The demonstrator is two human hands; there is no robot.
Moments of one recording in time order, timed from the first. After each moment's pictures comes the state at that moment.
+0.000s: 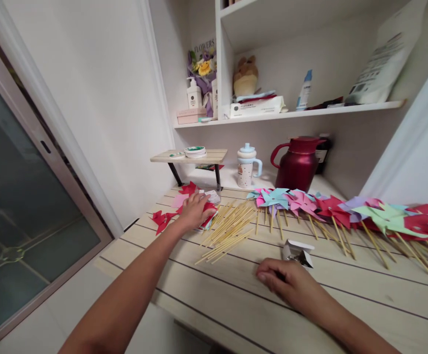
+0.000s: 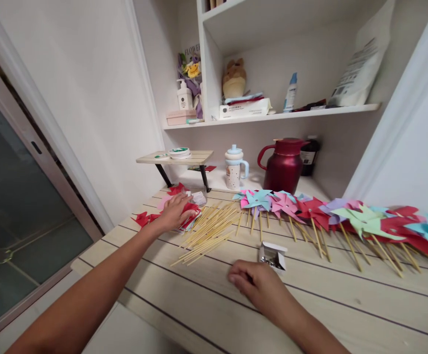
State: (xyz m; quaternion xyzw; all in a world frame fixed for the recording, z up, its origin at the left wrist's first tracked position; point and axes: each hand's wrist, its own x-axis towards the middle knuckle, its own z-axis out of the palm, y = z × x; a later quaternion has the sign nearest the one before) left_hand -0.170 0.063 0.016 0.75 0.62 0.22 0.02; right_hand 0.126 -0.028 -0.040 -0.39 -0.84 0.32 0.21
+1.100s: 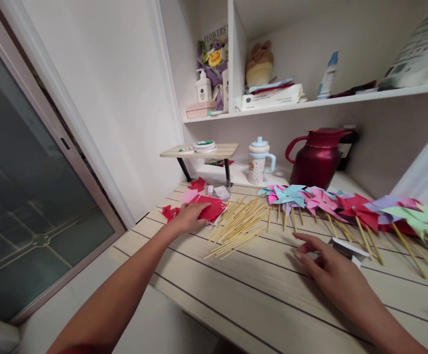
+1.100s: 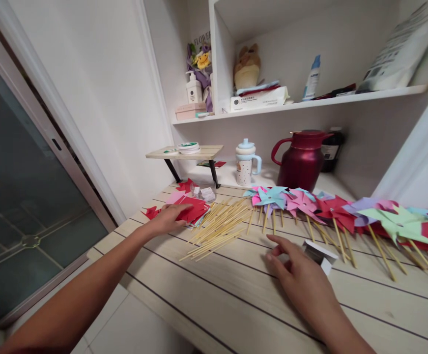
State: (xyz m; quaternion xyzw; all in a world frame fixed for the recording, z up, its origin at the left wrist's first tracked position) left_hand -0.208 0.032 0.013 0.78 0.61 0.10 0.05; right_hand 0.161 -0.006 -0.054 -0.59 -0.70 0.23 0.33
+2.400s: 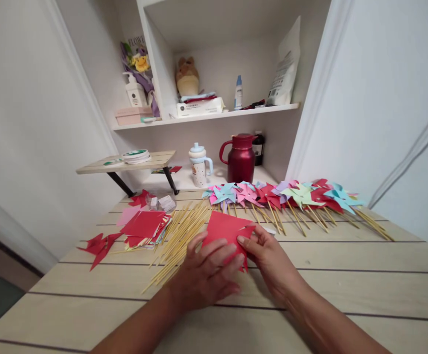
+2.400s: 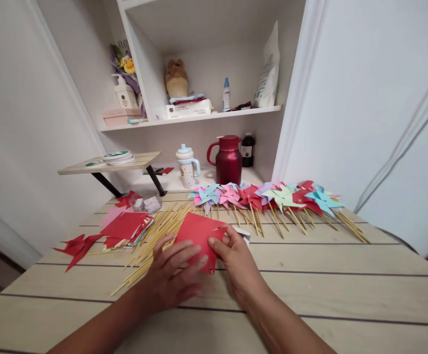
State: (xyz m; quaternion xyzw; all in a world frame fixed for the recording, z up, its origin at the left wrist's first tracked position) left_hand -0.042 -0.016 -0.018 0.89 0.16 0.37 -0.23; right_hand 0.147 -0.021 -0.015 -0.34 -0.35 0.62 0.61
